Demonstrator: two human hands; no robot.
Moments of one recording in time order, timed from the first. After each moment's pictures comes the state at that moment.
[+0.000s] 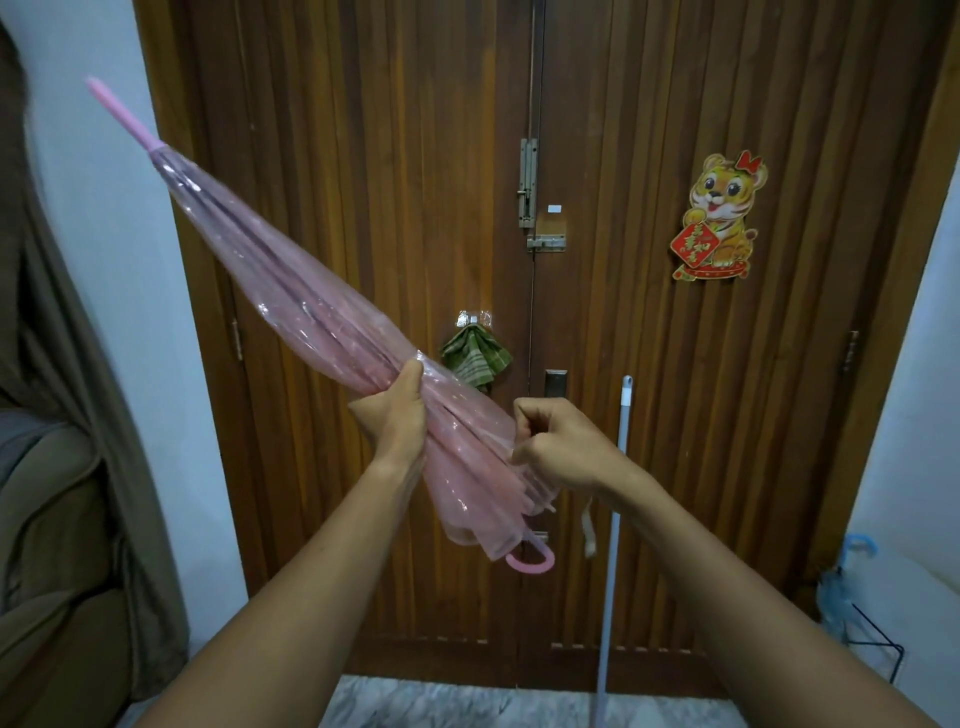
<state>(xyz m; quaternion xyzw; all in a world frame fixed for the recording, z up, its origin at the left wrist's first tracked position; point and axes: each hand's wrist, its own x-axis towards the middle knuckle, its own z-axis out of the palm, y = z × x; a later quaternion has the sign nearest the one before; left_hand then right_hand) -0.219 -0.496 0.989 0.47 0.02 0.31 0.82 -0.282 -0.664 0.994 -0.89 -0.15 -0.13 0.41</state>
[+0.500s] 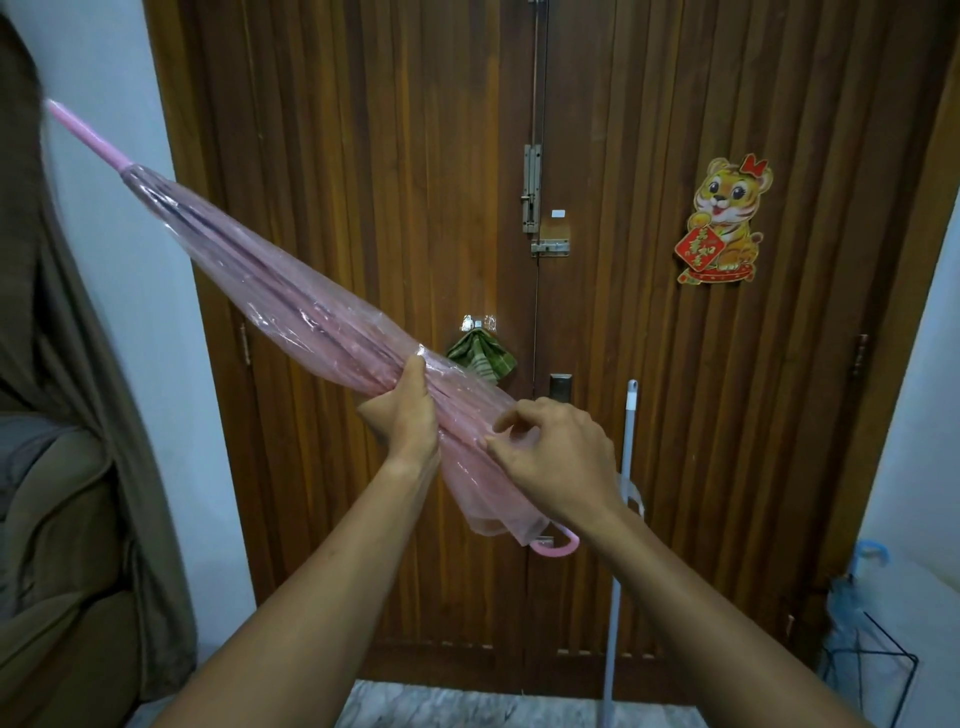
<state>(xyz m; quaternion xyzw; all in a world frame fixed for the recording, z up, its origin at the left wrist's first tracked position) -0.227 -0.508 1.000 0.43 0.04 0.31 0.85 -0.282 -0.645 0.970 -0.89 -0.10 -0.38 0.24</state>
